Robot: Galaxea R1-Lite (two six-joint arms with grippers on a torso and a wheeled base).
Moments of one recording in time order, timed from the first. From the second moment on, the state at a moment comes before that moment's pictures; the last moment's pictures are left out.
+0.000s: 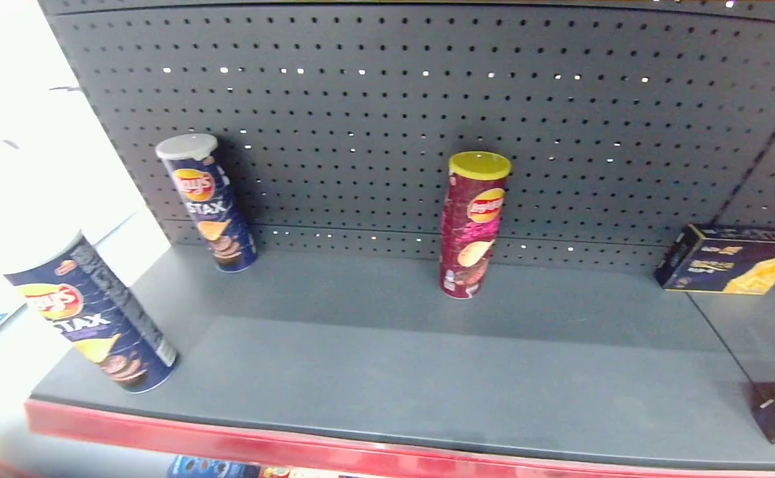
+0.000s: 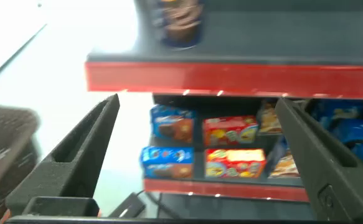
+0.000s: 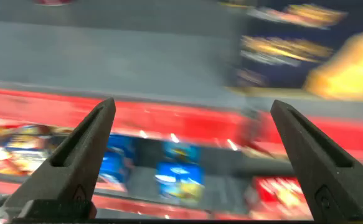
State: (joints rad) left arm 0.00 0.00 0.00 0.00 -0.03 0.02; right arm 0.00 0.00 0.00 0.00 0.03 0.00
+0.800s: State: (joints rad) left arm 0.00 0.00 0.00 0.00 -0.03 0.03; right arm 0.00 0.00 0.00 0.00 0.03 0.00
